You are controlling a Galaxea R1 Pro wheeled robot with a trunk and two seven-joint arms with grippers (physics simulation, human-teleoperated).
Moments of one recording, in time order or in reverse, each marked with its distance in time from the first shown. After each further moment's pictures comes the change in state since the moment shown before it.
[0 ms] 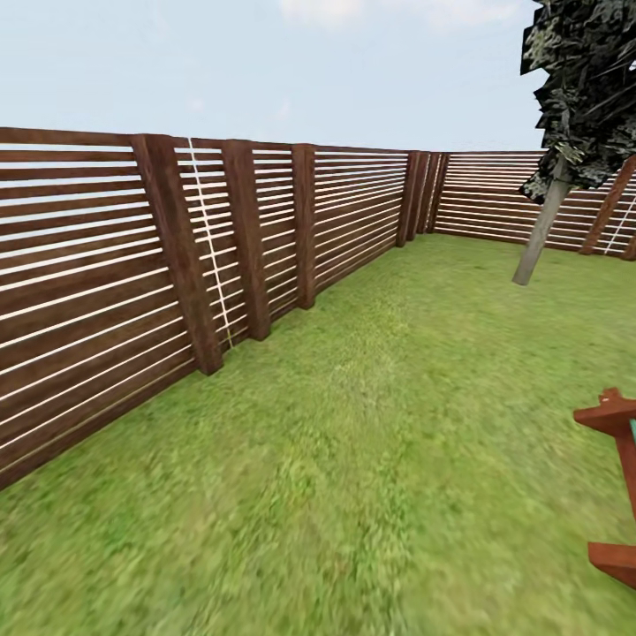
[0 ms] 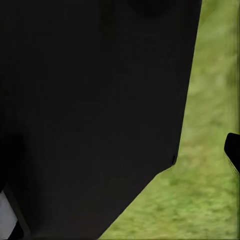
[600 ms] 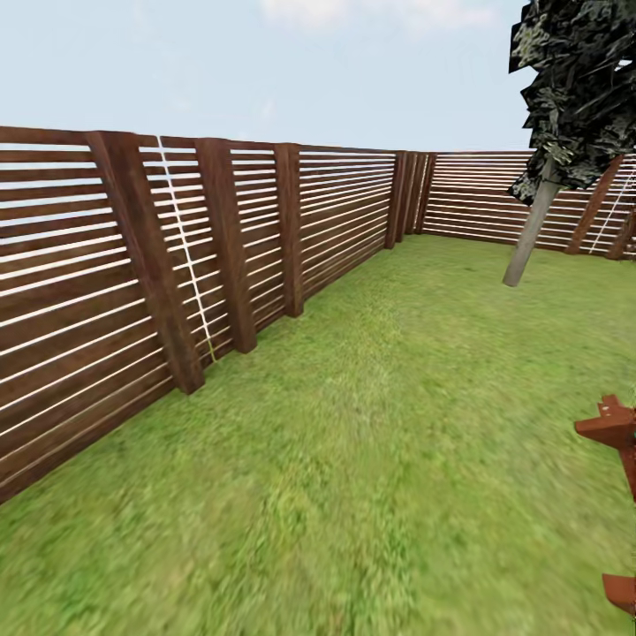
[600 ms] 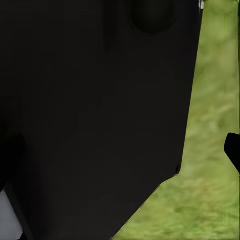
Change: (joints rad) left arm 0.000 0.000 0.000 0.000 0.000 -0.002 0.000; right arm 0.000 0.005 -0.005 -0.018 -0.008 -0.008 -0.001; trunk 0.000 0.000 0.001
